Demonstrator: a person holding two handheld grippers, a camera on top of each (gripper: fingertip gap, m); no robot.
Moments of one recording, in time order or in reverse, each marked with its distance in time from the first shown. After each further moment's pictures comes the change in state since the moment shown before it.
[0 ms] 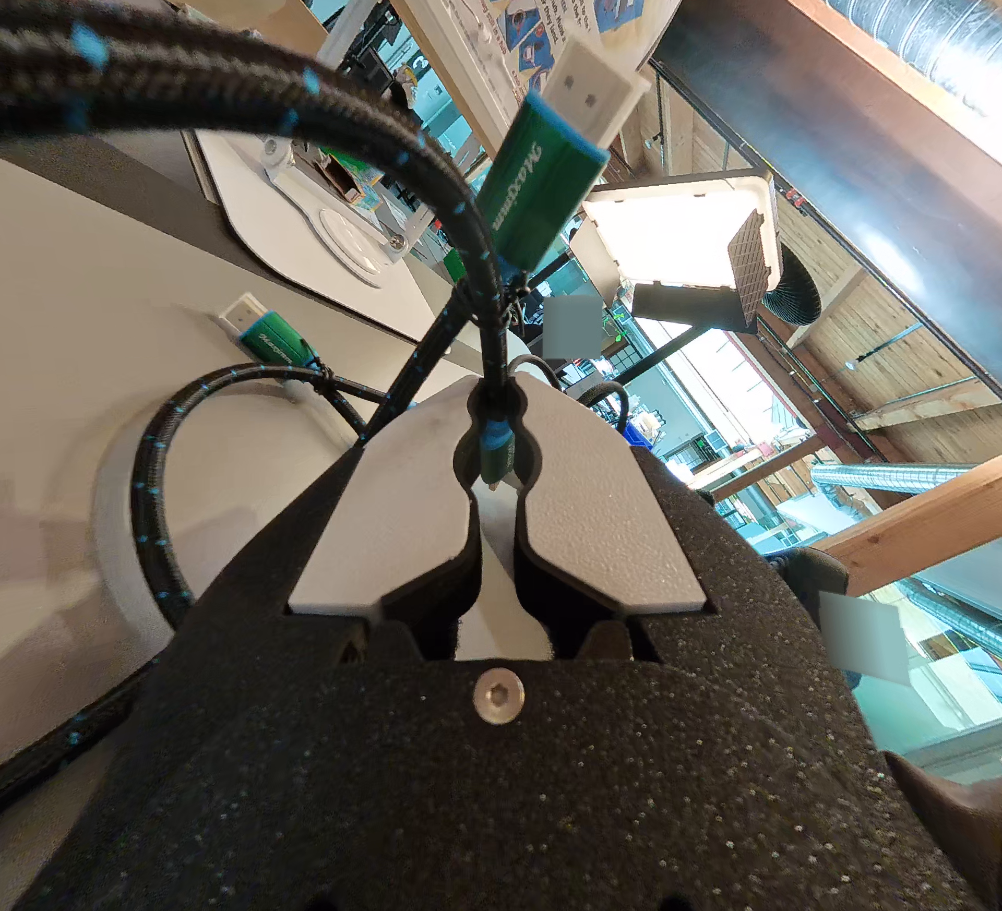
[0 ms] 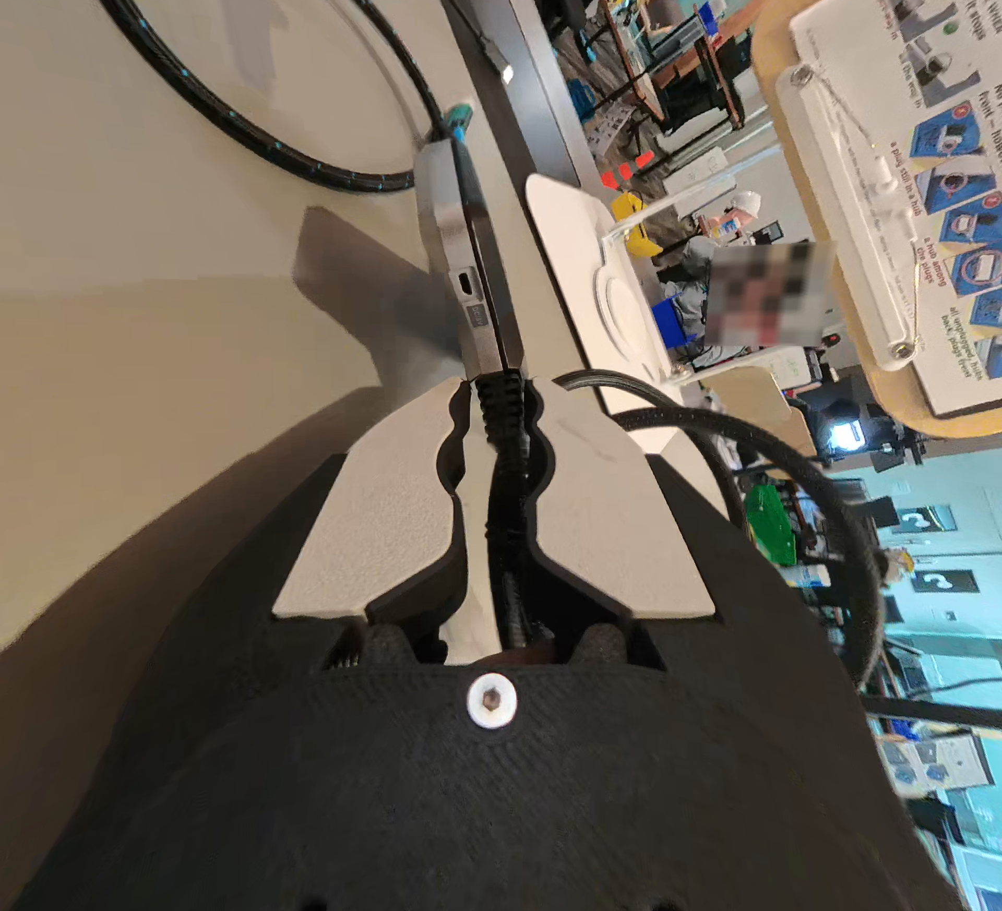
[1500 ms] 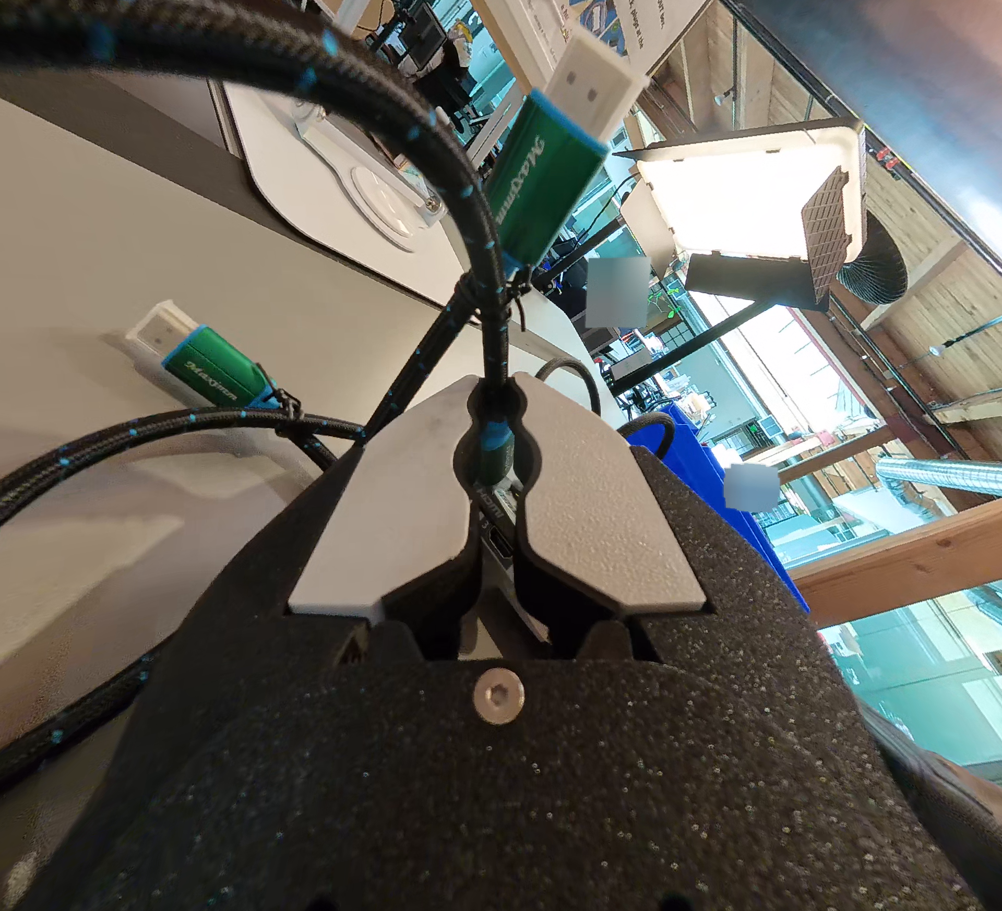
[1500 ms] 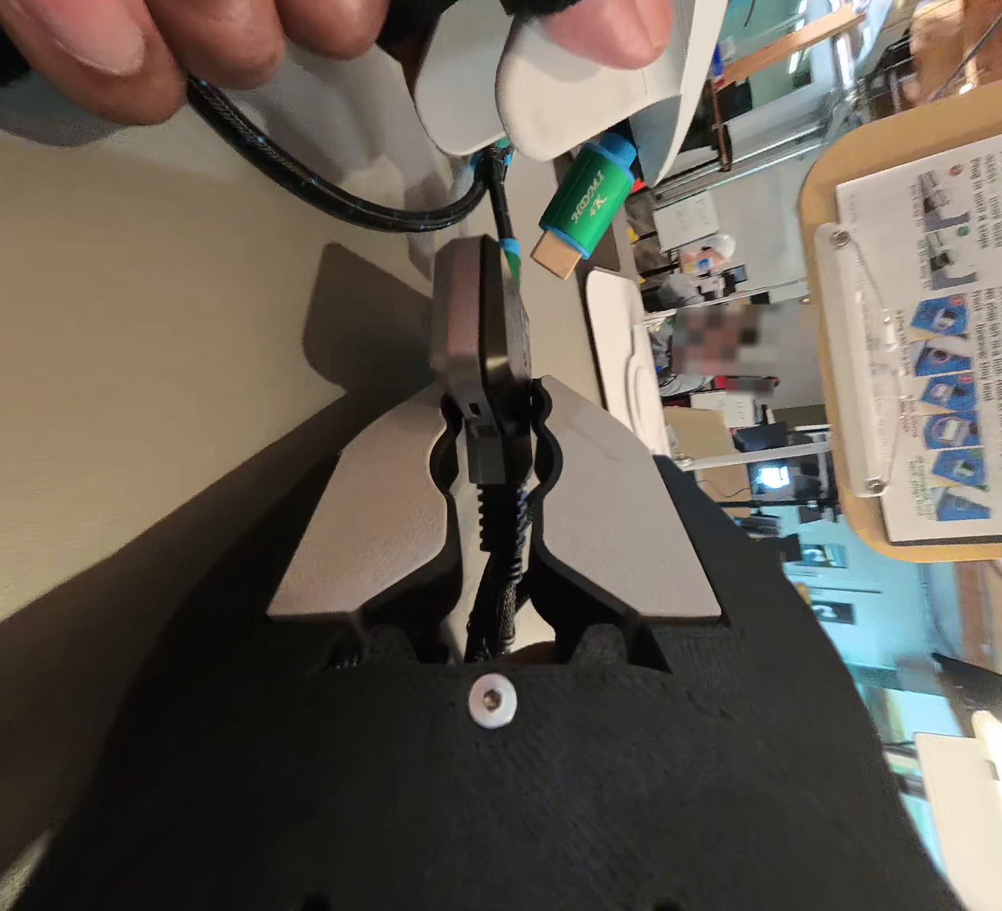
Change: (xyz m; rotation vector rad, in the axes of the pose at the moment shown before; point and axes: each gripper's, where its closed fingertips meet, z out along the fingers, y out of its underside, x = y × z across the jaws) left arm -0.006 0.017 0.009 -0.062 -0.108 0.019; right arm -0.051 -0.052 0.021 -0.029 0.008 -0.194
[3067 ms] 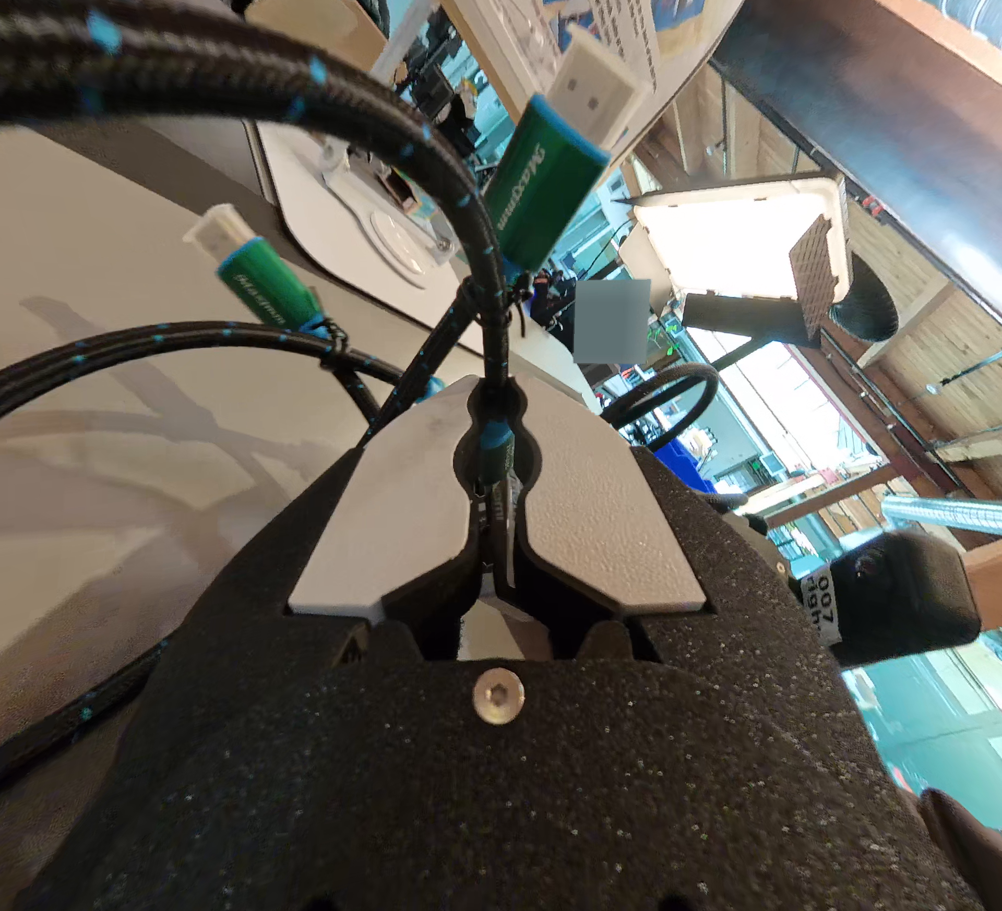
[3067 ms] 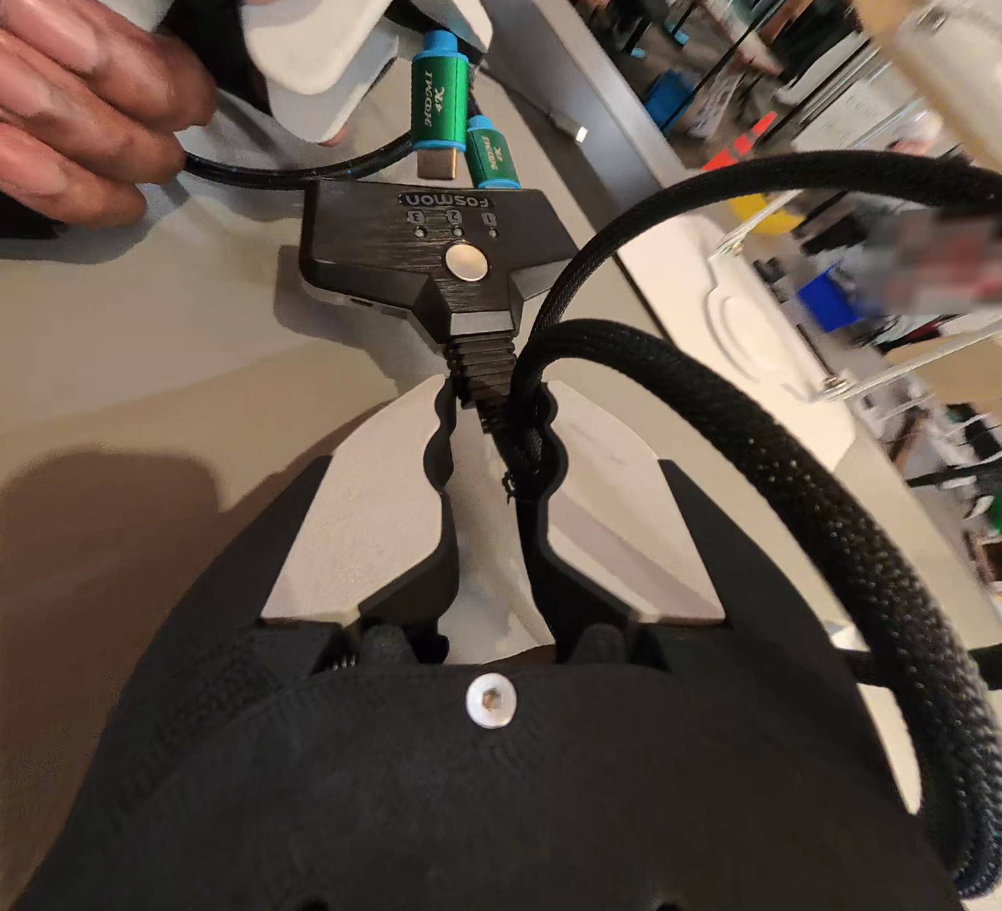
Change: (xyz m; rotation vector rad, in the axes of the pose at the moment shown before) left arm -0.005 -0.014 -0.009 0.083 -0.006 -0.006; right arm 0.018 0.020 -0.016 0.090 -0.203 0.495
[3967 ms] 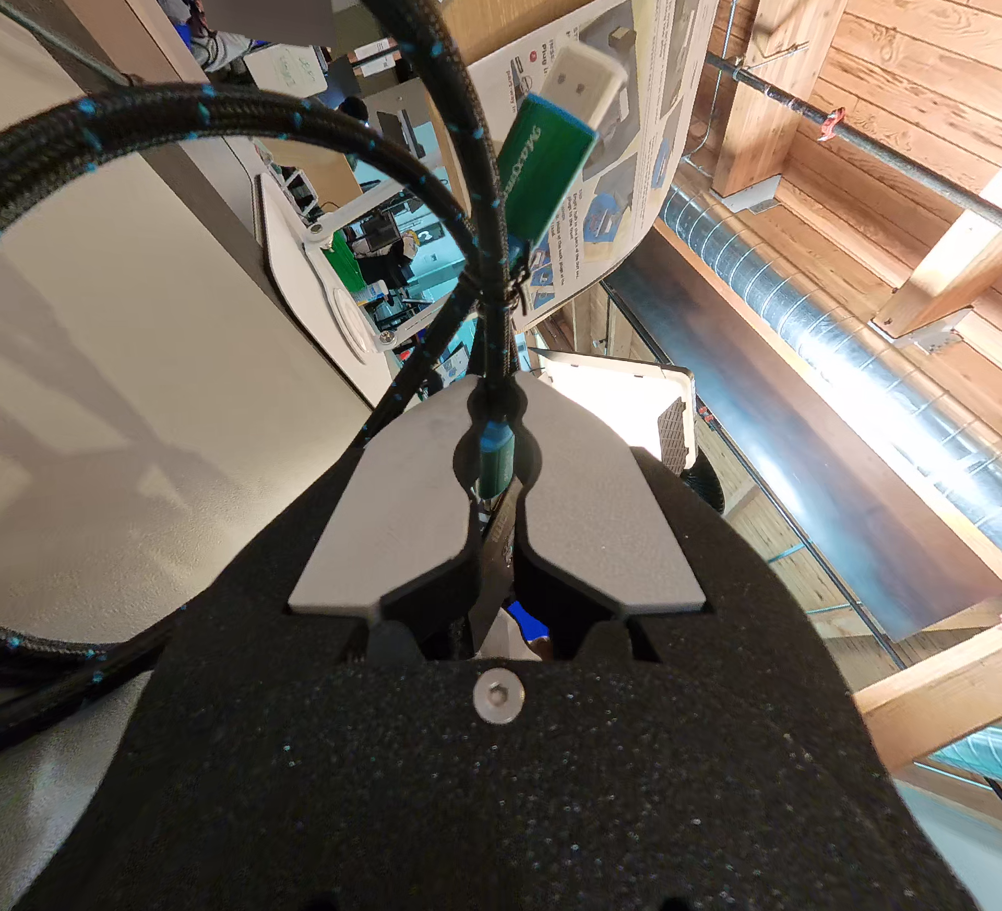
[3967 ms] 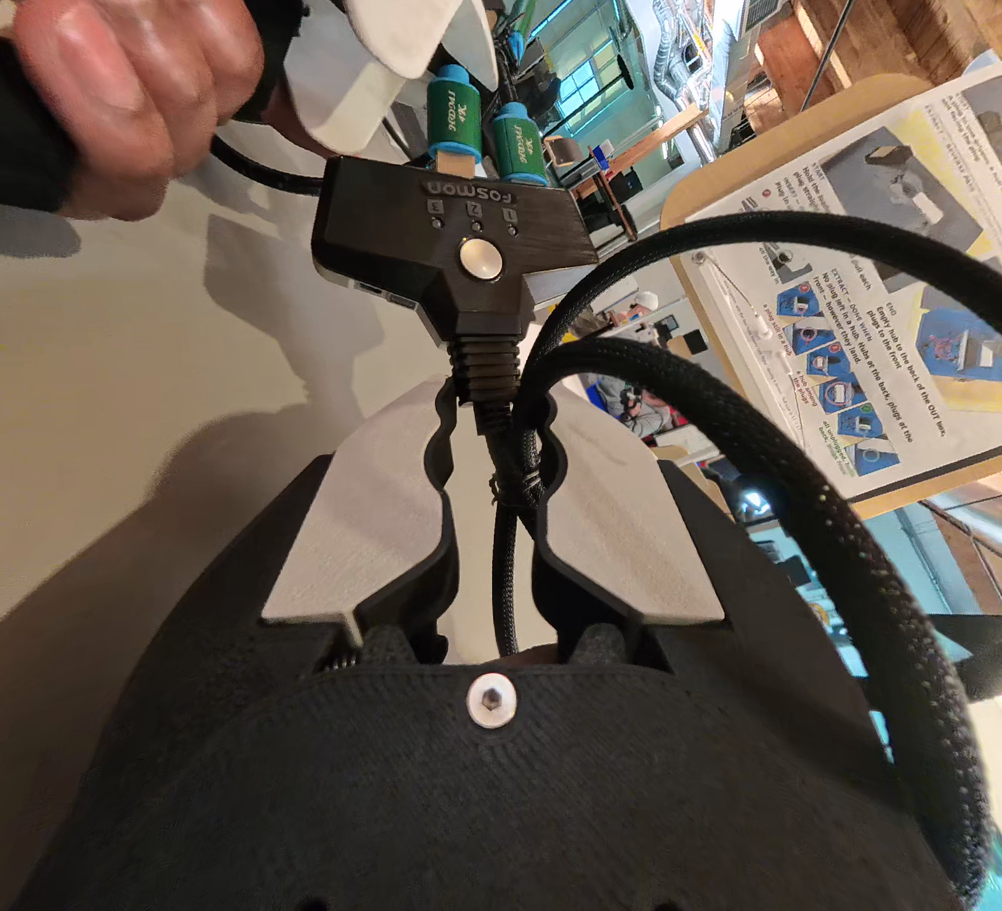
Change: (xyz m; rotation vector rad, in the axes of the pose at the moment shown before) left arm 0.004 -0.023 -0.020 0.304 0.115 -0.317; right arm 0.004 -0.033 -0.009 0.150 0.317 -0.381
